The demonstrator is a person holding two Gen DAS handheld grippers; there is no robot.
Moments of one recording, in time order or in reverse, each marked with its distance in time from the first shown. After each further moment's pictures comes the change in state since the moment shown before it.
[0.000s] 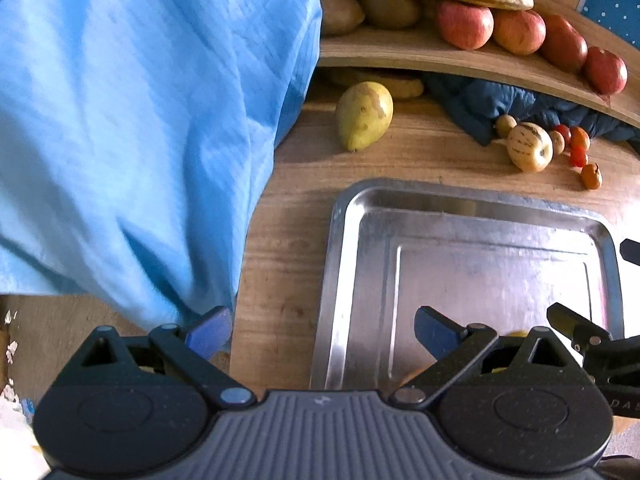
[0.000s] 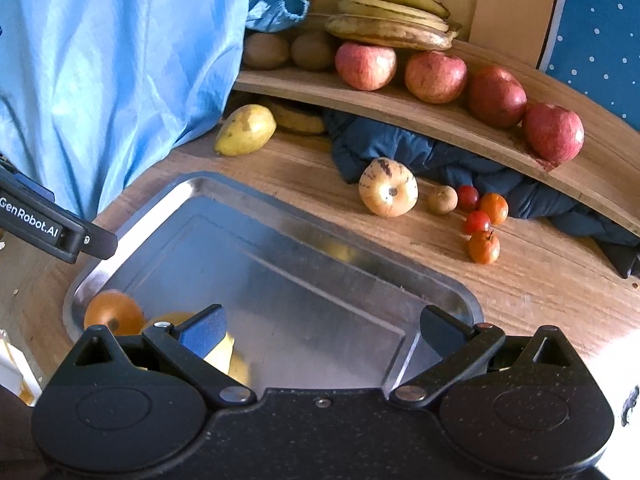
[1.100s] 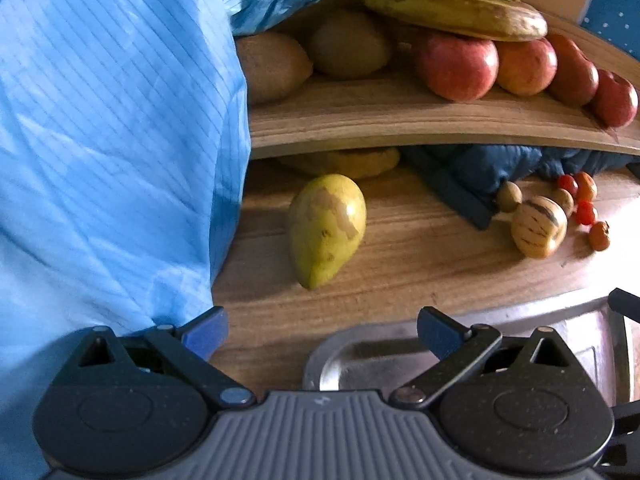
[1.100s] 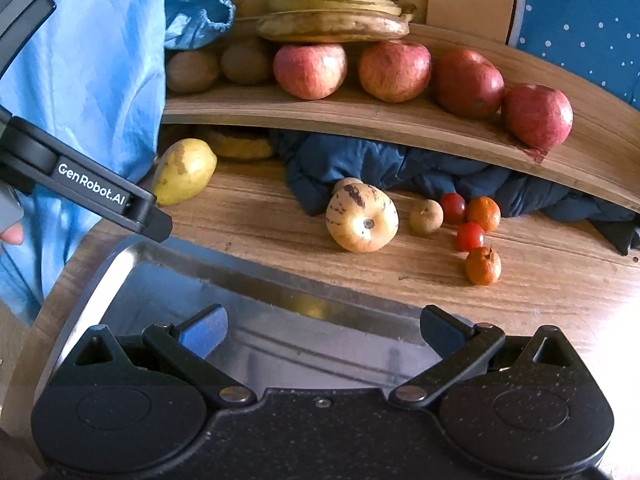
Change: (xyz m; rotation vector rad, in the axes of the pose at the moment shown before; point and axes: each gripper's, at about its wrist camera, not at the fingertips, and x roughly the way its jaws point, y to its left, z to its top) left arm 0.062 -0.014 0.094 0.135 -0.031 -0.101; right arm 0.048 -0.009 0.036 0.175 0.003 -0.098
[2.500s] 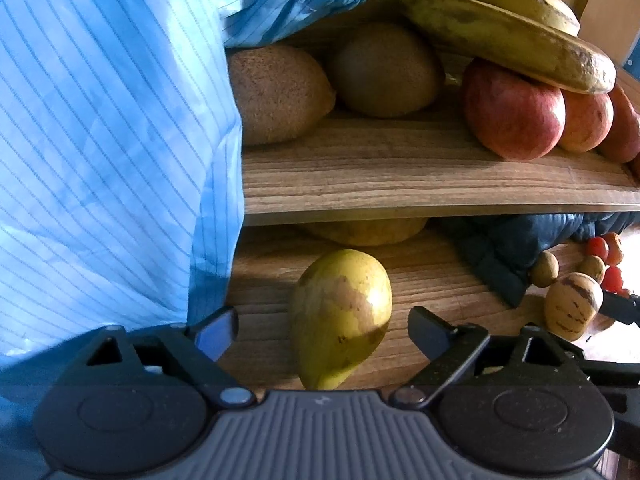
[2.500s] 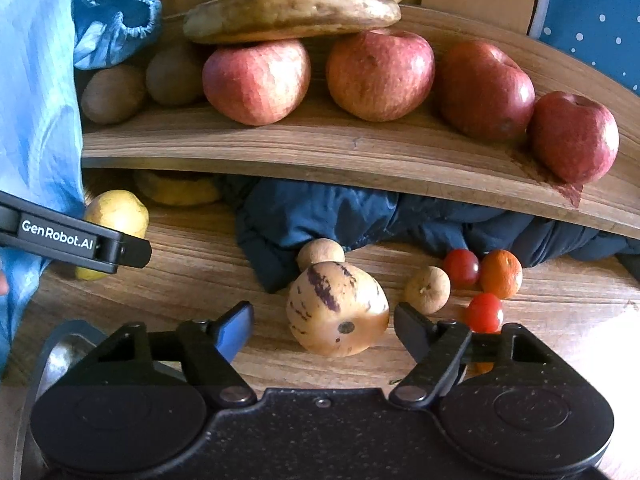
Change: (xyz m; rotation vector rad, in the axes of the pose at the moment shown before) left arm 0.044 0.012 0.046 -0.046 -0.044 -0.040; right arm 0.073 -0.014 0.060 0.016 0.056 -0.014
